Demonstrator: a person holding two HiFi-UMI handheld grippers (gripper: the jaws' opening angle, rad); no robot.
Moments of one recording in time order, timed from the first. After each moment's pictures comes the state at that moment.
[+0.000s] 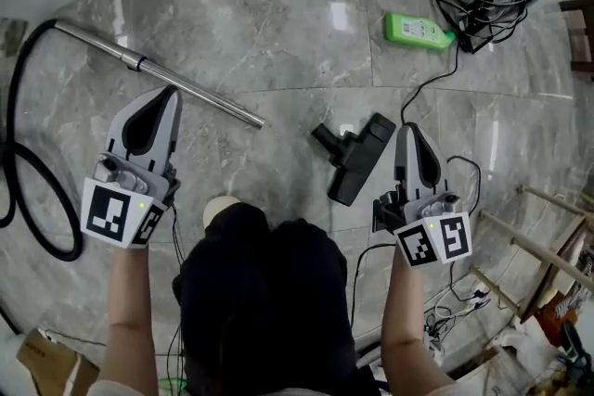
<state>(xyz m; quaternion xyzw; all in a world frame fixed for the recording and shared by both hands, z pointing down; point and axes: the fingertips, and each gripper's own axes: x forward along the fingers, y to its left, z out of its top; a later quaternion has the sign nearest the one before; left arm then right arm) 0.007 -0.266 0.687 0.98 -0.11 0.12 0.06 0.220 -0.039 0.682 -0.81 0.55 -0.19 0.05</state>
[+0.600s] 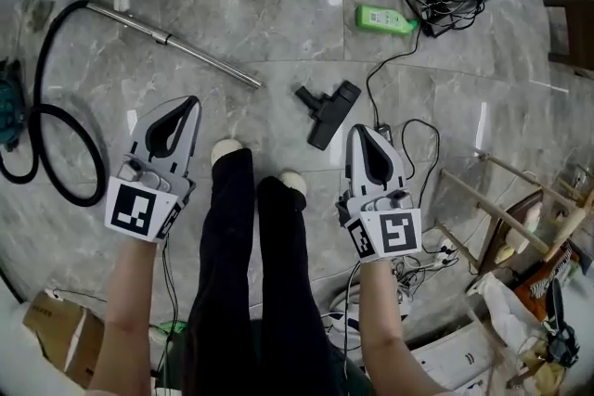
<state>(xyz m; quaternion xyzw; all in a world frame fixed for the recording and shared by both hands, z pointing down) -0.009 -0.203 0.503 0.97 -0.10 0.19 0.08 0.148 -0.035 0.505 -0.78 0.58 -0.24 -0.05</state>
